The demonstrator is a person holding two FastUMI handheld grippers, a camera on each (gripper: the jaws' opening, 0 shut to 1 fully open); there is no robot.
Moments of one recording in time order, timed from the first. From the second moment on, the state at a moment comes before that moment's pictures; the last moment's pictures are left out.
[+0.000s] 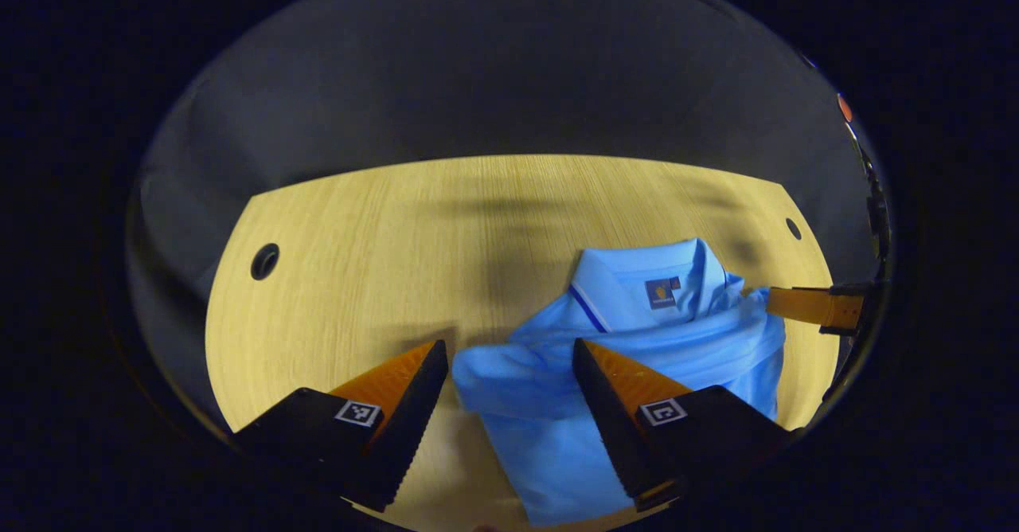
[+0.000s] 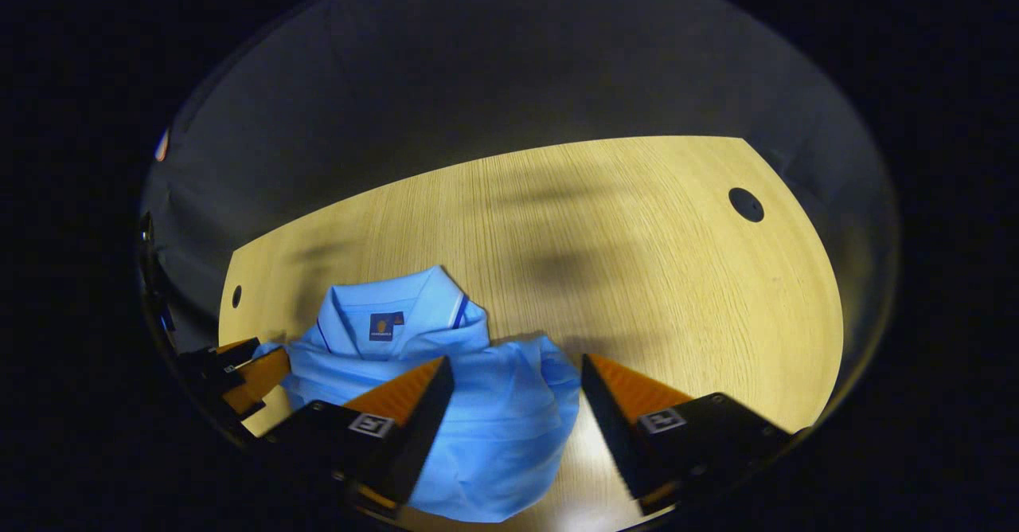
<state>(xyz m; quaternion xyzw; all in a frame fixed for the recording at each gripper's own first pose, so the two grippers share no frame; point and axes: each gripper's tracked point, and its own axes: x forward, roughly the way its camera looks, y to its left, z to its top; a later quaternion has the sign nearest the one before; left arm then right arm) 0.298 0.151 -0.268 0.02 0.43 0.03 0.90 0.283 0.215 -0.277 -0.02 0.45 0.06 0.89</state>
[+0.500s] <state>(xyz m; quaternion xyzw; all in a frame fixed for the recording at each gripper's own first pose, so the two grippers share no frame) 0.241 0.134 -0.098 0.01 0.26 0.05 0.96 0.227 0.218 -0.129 -0.03 0.30 0.10 0.95</state>
